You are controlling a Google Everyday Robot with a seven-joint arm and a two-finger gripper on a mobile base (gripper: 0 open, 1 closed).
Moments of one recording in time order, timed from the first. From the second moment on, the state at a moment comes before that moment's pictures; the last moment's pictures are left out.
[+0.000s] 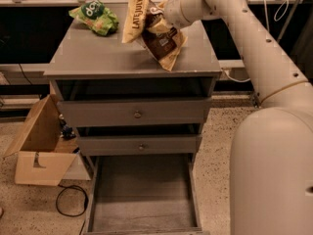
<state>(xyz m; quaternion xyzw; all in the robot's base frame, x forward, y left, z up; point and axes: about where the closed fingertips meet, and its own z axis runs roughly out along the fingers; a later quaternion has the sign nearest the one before) 0.824 0.002 0.936 -0.63 0.58 0.05 0.52</state>
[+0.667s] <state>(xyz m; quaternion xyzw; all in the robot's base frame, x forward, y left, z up) 0.842 0.003 0.927 -0.62 0.59 0.07 0.51</state>
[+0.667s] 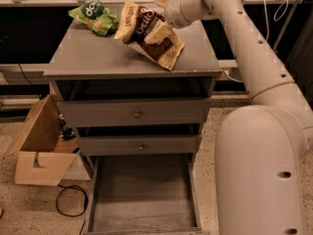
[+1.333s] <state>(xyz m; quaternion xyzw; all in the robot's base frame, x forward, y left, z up) 0.842 -0.045 0.951 -0.57 0.60 0.07 0.55</state>
